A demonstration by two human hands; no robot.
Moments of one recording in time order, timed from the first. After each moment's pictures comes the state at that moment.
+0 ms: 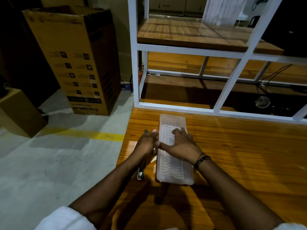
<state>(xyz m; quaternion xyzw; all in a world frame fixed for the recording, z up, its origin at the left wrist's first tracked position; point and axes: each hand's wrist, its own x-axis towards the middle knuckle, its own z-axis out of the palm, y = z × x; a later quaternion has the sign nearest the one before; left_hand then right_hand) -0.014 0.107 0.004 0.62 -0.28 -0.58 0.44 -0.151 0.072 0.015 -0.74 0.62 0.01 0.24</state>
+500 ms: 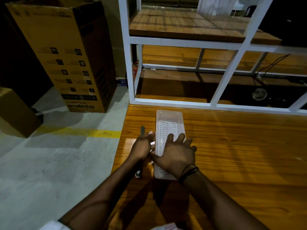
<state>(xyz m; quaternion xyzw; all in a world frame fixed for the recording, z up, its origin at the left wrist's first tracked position) -0.009 0.118 -0.018 0.60 -0.32 -0.59 0.44 -0.131 0.123 0.009 -0.74 0.66 0.06 0.06</state>
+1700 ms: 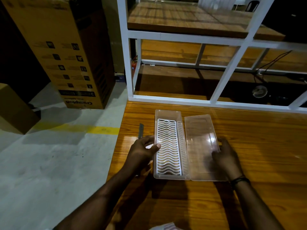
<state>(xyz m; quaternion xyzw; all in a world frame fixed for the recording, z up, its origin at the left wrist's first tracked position) -0.003 0.132 -0.056 0.61 -0.45 -0.47 0.46 -0.279 0.091 -0.020 -0.51 0.75 -0.25 0.33</state>
